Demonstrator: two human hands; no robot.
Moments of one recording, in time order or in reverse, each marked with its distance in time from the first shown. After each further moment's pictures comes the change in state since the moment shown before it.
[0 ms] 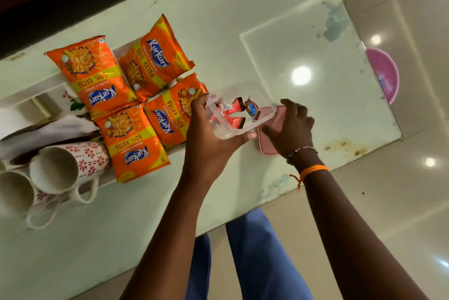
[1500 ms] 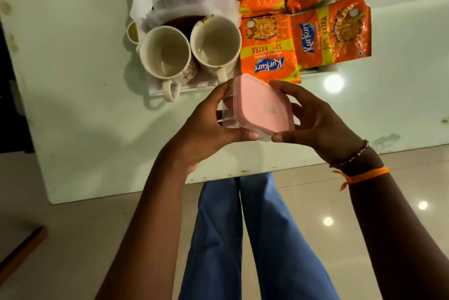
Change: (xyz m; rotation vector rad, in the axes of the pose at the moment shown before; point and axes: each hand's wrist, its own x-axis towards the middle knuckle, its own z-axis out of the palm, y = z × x) left_hand -0.140 -0.109 -0.230 -0.252 -0.200 -0.221; right_hand -0.177 -0.103 0.122 0.546 -0.739 -0.436
